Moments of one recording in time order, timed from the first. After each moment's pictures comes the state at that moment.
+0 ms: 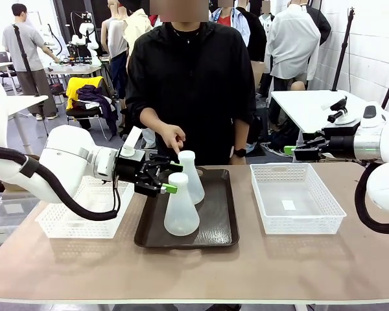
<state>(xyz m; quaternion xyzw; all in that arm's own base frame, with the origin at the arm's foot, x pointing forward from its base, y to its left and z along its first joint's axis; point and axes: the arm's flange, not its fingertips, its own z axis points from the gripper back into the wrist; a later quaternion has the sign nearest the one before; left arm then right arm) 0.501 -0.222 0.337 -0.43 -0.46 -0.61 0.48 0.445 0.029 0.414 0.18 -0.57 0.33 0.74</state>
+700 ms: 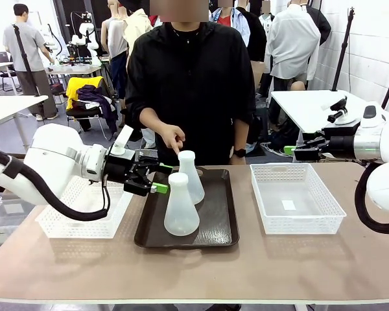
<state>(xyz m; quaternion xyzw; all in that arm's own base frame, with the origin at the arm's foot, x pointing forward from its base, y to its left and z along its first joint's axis) 0.487 -0.195 0.343 -0.43 -0.43 -0.58 0.54 0.445 0.029 0.414 0.18 -0.57 0.33 0.74</state>
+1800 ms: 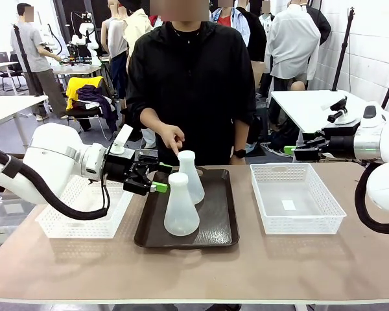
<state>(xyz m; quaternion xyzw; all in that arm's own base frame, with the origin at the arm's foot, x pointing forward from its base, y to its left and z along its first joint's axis) 0.489 -0.197 0.346 -0.43 -0.44 -0.59 0.53 0.445 0.029 0.414 0.18 -0.57 0.33 0.74</state>
